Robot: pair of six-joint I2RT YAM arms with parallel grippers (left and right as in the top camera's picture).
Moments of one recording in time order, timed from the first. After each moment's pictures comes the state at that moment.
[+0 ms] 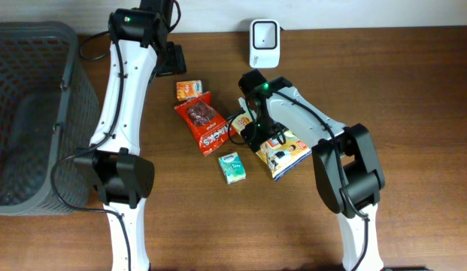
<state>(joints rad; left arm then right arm) -0.18 2.28 2.50 -1.48 -0.26 -0.35 0.46 2.22 1.71 -1.04 0.05 -0.11</state>
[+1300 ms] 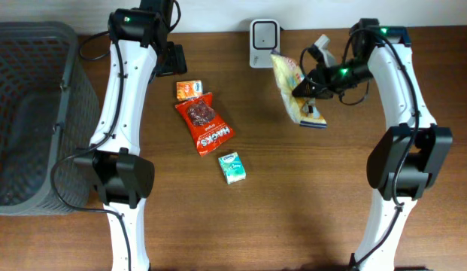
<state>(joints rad) -0.18 2.28 2.50 -1.48 -0.26 -0.35 -0.05 2.25 2.12 -1.43 -0.91 -0.33</state>
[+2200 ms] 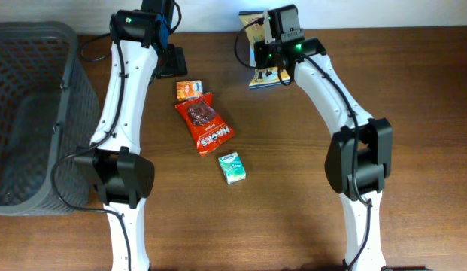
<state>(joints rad) -0.18 2.28 2.48 -1.47 -0.26 -0.35 0.29 2.34 2.12 -0.61 -0.02 0.11</state>
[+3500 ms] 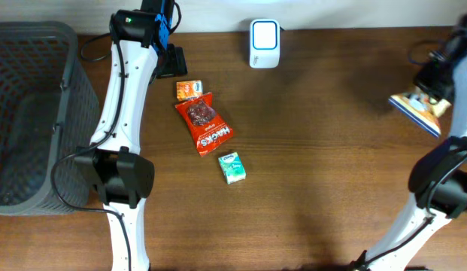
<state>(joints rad) -0.18 2.28 2.48 -1.47 -0.26 -0.35 -0.45 2.19 2.12 -1.20 0.10 0.34</state>
